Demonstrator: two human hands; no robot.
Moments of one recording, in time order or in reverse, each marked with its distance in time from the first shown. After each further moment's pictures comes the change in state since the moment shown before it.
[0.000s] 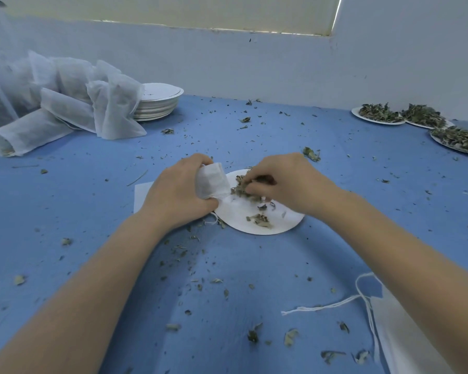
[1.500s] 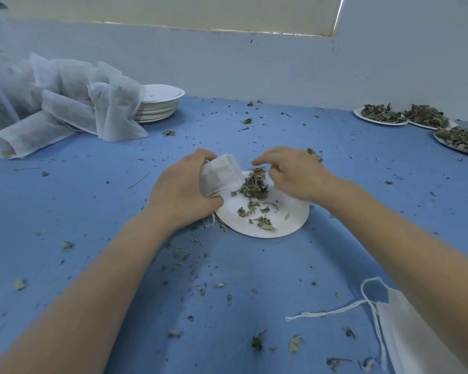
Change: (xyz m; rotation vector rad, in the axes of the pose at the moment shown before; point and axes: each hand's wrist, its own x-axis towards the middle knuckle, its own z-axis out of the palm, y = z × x) left_hand 0.001 0.010 -0.004 -0.021 0.035 0.010; right_hand 0.022 0.029 0.002 -0.012 0.006 0.104
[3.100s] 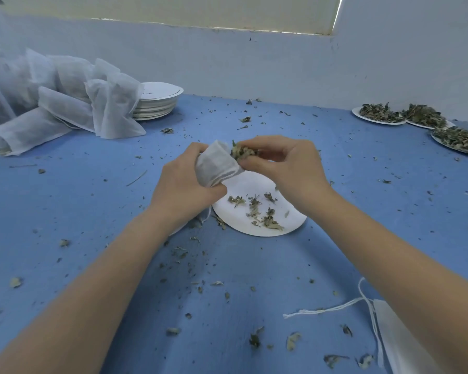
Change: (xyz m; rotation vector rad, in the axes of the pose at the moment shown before) left_hand 0.000 0.007 0.005 -0.192 0.091 -0.080; right_hand -0.022 -0.035 0.004 0.815 0.356 0.014
